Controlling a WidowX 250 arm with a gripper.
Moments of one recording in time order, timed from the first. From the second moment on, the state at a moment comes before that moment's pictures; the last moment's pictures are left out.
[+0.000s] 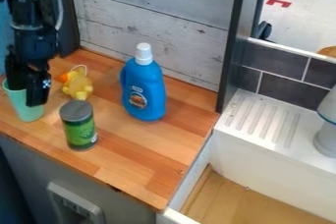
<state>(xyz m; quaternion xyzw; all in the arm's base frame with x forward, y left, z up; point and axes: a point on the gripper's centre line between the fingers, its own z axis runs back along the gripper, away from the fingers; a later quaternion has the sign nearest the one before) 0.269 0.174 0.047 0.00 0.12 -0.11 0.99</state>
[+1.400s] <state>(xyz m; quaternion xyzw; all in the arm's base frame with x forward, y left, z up) 0.286 0.130 0.136 0.03 -0.04 -0.04 1.00</state>
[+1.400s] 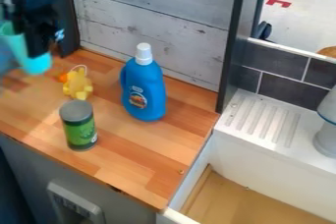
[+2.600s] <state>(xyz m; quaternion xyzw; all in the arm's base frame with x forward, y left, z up) 0.259 -0.038 0.069 0.00 0.03 -0.32 0.95</state>
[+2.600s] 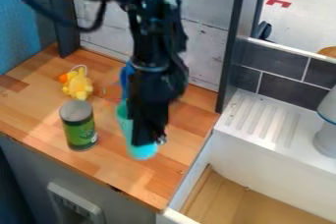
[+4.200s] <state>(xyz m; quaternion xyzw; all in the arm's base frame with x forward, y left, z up) 0.247 -0.047 0.089 0.00 -0.01 -0.31 0.95</state>
